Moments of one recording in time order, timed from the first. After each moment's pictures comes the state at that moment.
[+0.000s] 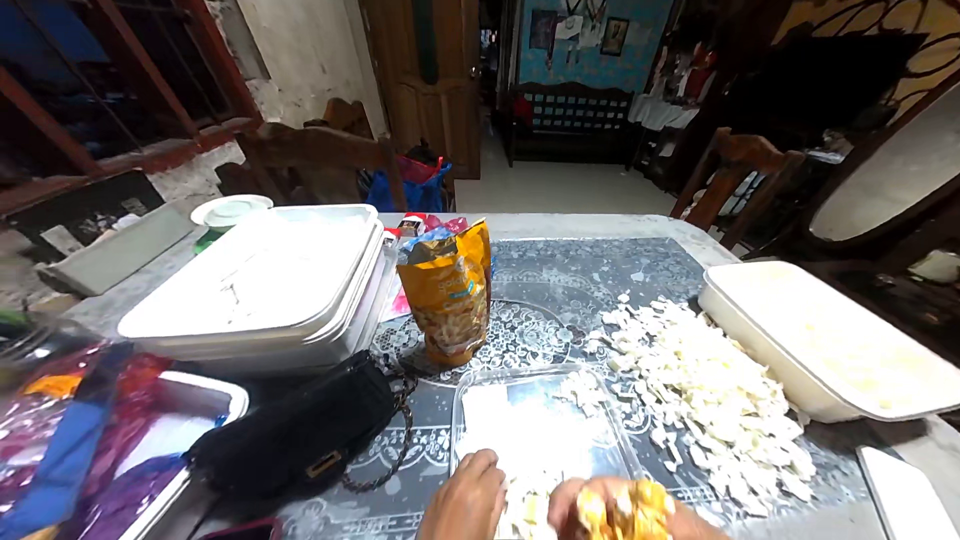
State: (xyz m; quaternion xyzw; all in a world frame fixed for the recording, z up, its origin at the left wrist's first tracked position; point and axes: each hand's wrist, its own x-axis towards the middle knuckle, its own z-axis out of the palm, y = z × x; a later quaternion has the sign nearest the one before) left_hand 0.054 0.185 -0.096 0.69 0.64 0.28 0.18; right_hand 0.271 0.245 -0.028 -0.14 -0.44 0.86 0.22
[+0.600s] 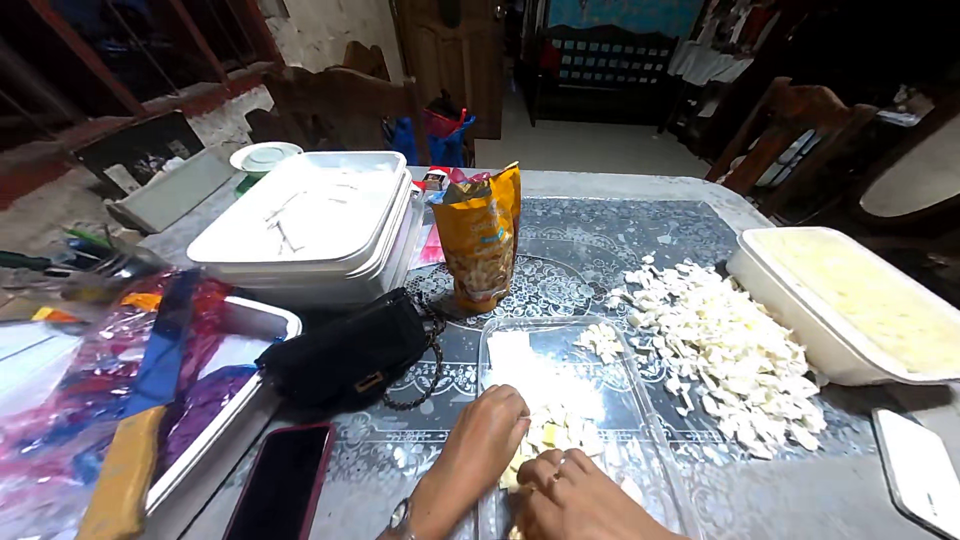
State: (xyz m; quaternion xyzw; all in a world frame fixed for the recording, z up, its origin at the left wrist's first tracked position) left_hand 0.043 0.192 -0.105 0.71 0.62 0.27 0.17; right_hand 0.233 0.208 -0.047 -0.12 -0.96 0.24 0.03
